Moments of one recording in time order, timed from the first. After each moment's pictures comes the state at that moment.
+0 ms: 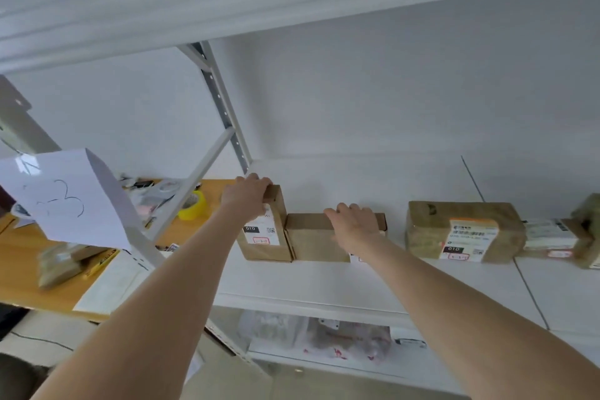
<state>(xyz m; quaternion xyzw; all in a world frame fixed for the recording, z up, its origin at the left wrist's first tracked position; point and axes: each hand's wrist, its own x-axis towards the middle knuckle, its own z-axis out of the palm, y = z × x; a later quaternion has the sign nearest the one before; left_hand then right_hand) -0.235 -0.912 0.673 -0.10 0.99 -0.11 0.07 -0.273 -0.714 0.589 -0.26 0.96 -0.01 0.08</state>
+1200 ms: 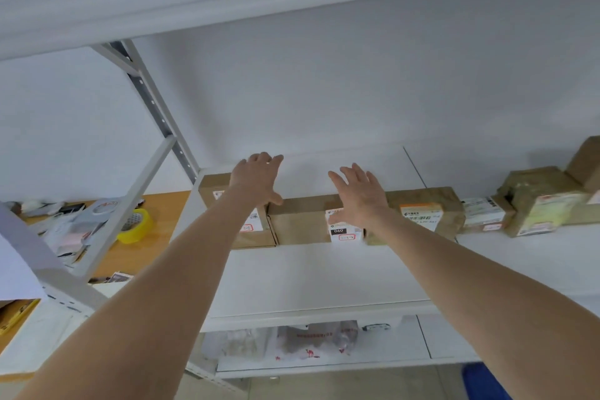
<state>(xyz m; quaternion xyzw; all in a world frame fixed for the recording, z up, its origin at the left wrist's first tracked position) -0.302 -0.836 0.673 0.04 0.99 -0.13 0.03 -0.313 -0.628 0.604 -0.17 0.98 -0.03 0.02</state>
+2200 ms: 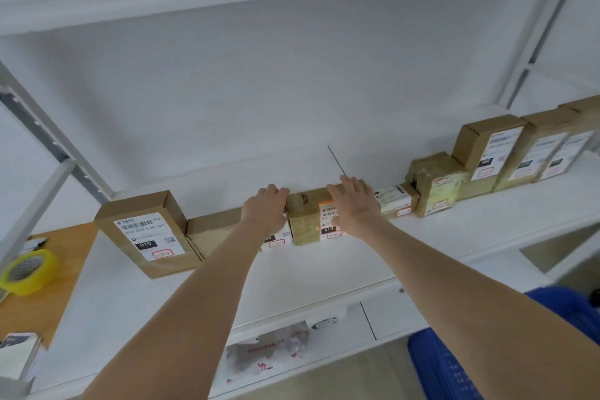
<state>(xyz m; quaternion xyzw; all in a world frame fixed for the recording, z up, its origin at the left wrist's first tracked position) -0.309 -0.694 0.609 0.13 0.99 -0.03 0.06 -0.293 -0.506 0.579 -0.03 1.00 0.00 0.04</state>
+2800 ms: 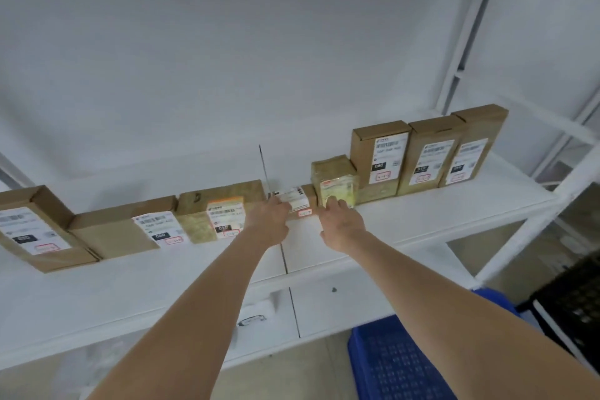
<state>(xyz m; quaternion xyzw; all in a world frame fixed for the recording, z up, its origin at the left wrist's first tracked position) -0.257 -0.459 0.584 0.14 0.99 -0.02 0.09 -0.235 -0.304 0.566 -0.07 1.00 0.00 0.07</state>
